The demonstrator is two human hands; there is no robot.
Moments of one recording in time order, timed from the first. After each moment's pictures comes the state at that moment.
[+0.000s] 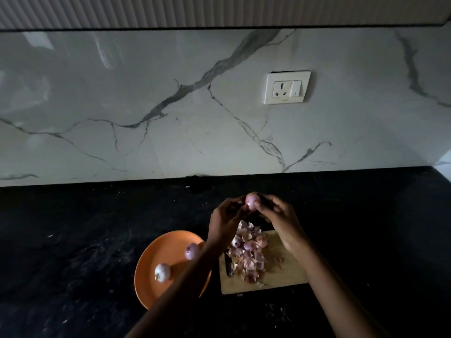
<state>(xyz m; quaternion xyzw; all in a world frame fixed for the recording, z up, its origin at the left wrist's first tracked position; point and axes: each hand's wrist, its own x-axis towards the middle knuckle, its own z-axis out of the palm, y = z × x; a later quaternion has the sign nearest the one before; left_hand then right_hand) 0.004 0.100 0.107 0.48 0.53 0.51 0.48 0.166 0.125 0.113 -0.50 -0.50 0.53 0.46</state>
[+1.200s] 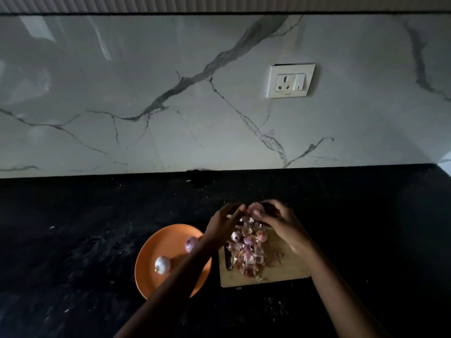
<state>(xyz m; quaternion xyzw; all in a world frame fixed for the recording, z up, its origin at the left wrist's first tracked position) -0.010 0.099 0.086 0.54 0.56 0.40 0.49 0.183 0.116 0.098 -0.55 -0.55 0.52 0.34</state>
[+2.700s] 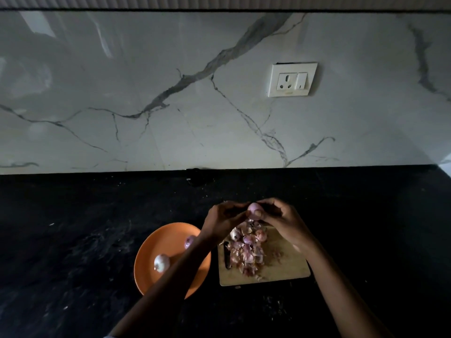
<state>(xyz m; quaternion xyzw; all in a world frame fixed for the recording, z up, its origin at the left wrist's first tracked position) -0.015 0.097 0.097 0.57 0.53 0.43 0.46 0.187 0.114 0.109 -0.50 -0.58 0.53 0.36</state>
